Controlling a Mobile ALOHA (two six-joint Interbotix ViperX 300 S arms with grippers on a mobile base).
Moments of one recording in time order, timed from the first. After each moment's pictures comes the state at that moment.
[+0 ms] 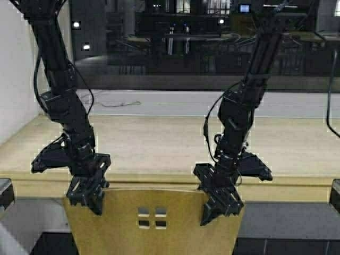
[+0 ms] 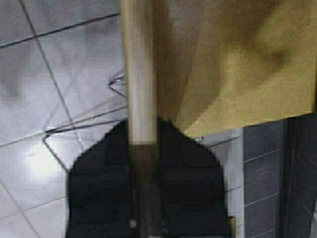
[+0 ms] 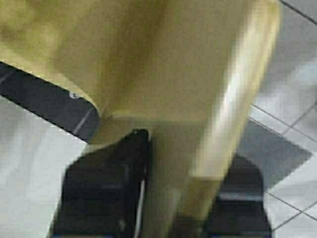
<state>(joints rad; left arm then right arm) -0.34 0.88 0.38 -1.02 -0.03 -0.60 0.42 1.00 0.20 0.91 0.13 0.61</state>
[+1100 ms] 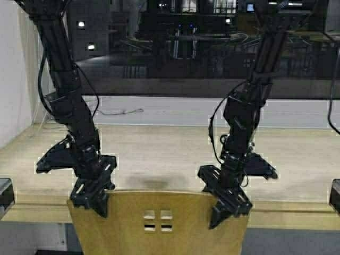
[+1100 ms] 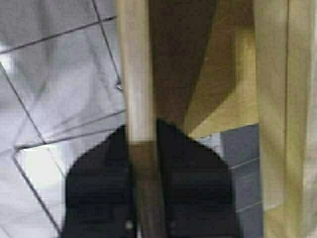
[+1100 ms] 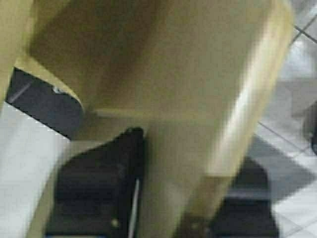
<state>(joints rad) -0.36 0.88 0.39 -1.01 -0.02 -0.58 0.40 0.99 0.22 0.91 0.16 0.46</state>
